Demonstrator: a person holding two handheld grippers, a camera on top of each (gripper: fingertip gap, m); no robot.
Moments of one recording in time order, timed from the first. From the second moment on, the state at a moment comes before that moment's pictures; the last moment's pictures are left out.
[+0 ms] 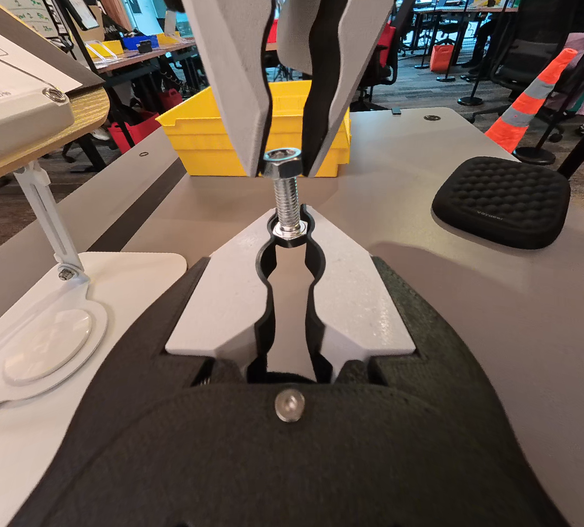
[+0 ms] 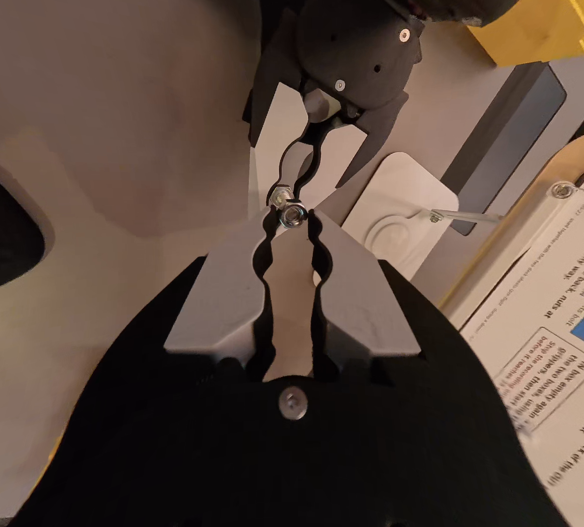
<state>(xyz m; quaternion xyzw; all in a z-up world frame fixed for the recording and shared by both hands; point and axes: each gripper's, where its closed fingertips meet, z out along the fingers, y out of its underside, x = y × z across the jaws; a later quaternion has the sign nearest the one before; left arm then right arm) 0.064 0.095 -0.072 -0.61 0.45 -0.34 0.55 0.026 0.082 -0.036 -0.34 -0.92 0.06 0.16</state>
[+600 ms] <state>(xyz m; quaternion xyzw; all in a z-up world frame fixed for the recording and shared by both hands) 0.059 0.100 -0.071 -0.62 0.44 -0.34 0.56 0.024 0.088 -0.030 -0.48 -0.86 0.09 0.17</state>
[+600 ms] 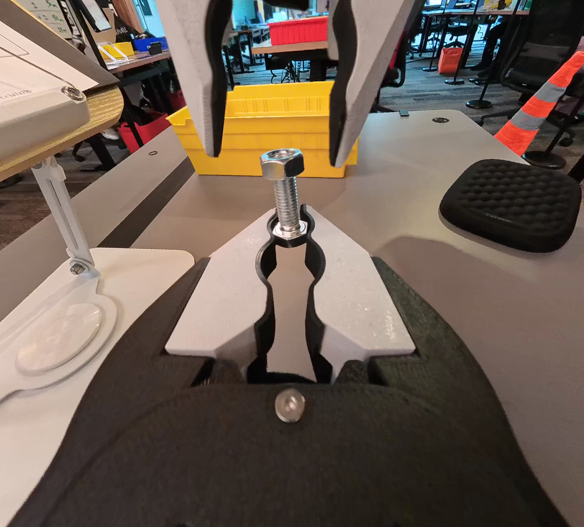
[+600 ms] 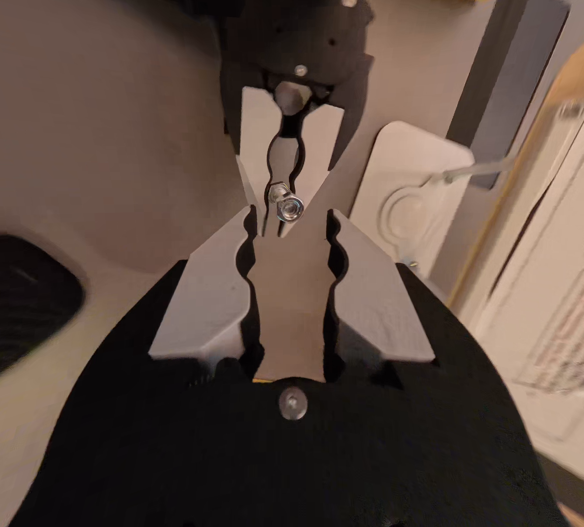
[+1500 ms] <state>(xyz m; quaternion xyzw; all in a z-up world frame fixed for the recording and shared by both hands) 0.063 0.099 -0.075 -0.62 0.45 -0.33 0.56 0.024 0.086 -0.034 -0.48 -0.86 0.09 0.15</state>
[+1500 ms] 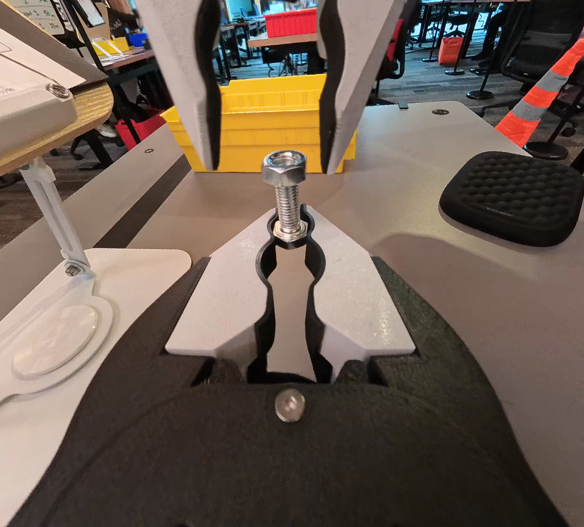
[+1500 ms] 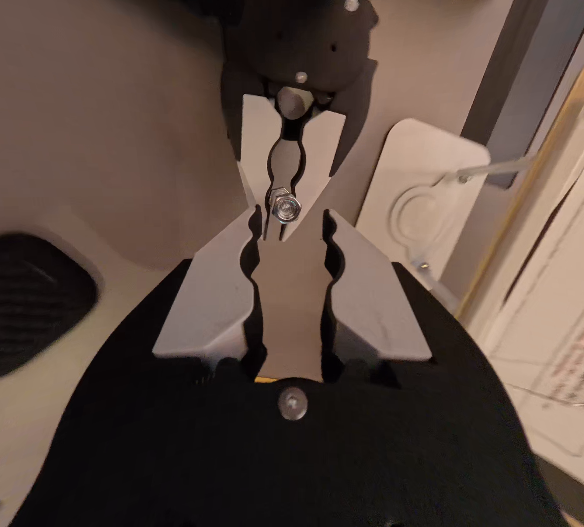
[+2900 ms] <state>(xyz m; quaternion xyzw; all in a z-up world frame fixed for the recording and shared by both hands) 0.062 0.103 -0.078 -0.62 0.44 -0.33 0.56 0.024 0.089 -0.041 -0.56 -0.82 0.08 0.11</state>
